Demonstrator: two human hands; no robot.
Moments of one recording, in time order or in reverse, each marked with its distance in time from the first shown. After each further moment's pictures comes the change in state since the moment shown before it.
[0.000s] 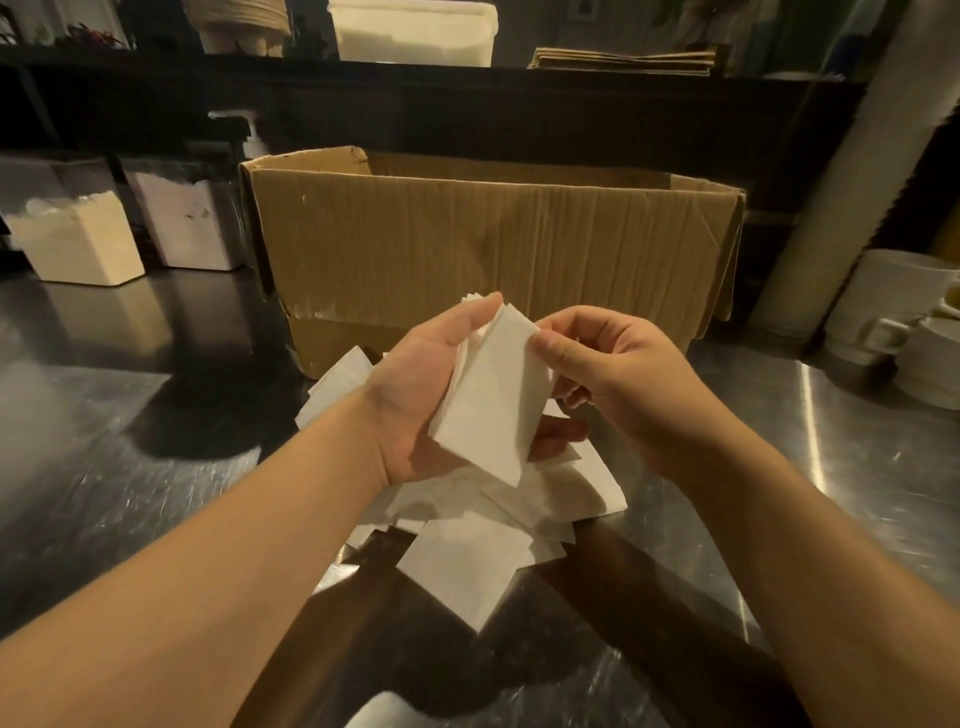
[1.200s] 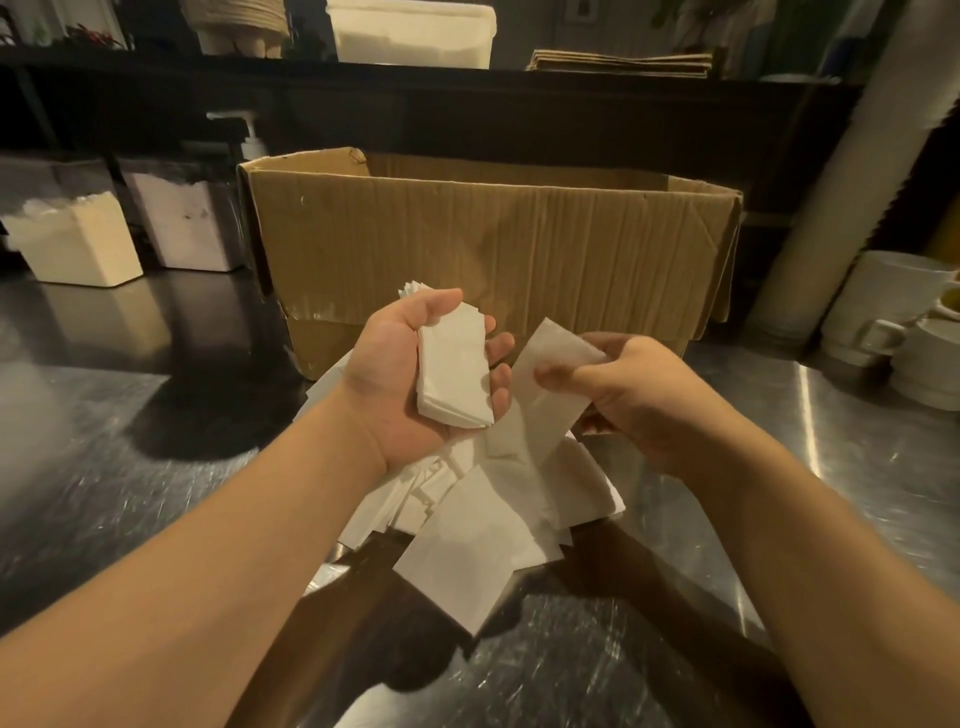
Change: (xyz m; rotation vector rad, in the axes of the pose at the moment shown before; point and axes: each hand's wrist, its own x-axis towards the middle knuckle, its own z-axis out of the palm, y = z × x) left_hand 0.006 0.002 -0.010 -0.322 0.150 0.097; right_hand 0.006 0.005 -0.006 -0.059 0.092 0.322
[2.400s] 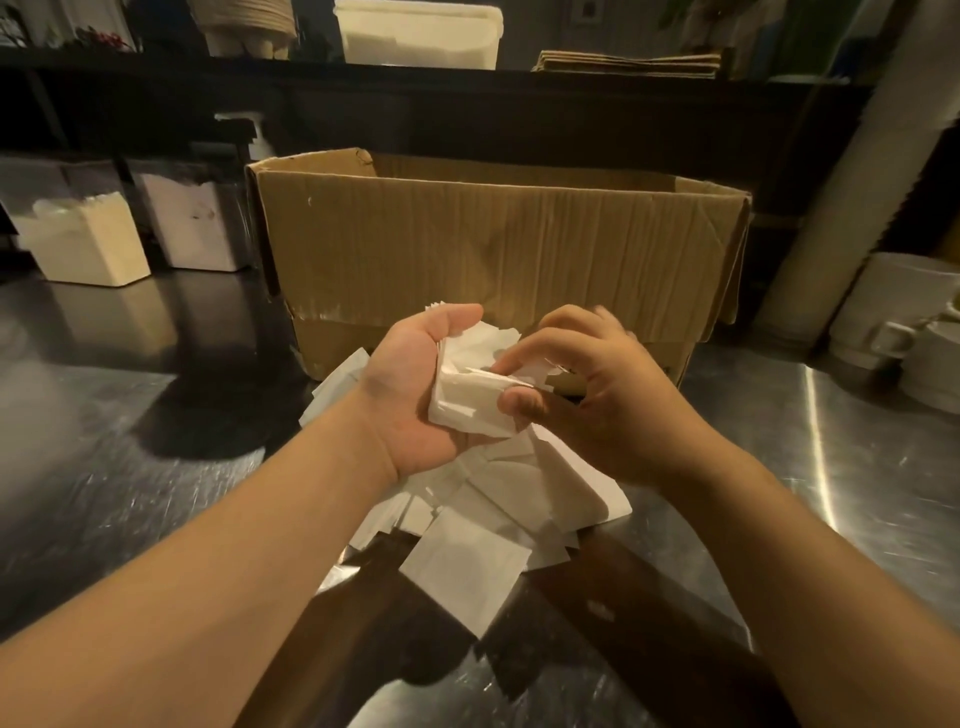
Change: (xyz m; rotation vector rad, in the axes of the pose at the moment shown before) left_hand 0.007 -0.003 -0.004 0.016 -0.064 -0.097; right_hand -0.008 0.000 0.014 -0.643 -0.018 -0.690
